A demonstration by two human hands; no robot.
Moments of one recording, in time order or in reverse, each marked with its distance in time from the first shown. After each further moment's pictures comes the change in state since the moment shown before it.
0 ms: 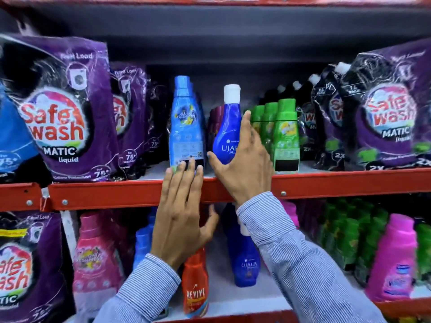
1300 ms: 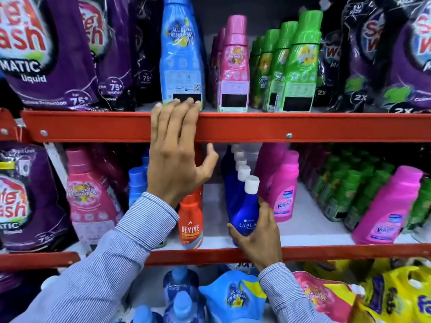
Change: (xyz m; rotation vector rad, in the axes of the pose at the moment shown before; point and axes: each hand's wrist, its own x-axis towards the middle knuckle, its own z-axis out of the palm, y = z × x) left_hand -0.003 0.009 0.004 -0.044 0.064 -0.093; right_hand -0.226 0.142 0.041 0.082 -0.382 0.301
